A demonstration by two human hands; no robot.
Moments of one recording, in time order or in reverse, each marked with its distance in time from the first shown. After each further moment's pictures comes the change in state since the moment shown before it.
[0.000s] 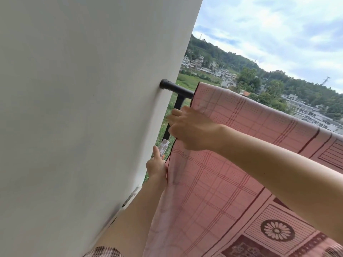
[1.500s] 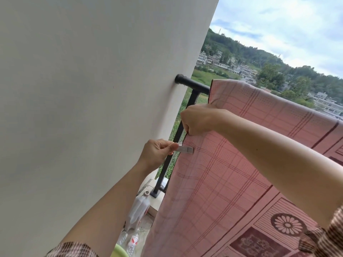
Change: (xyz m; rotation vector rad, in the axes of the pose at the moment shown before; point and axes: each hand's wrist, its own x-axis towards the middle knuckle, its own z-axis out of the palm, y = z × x) left_hand -0.022 0.043 -0.066 0.442 -0.456 0.564; right_hand 0.022 0.004 0.007 0.353 -0.233 0.172
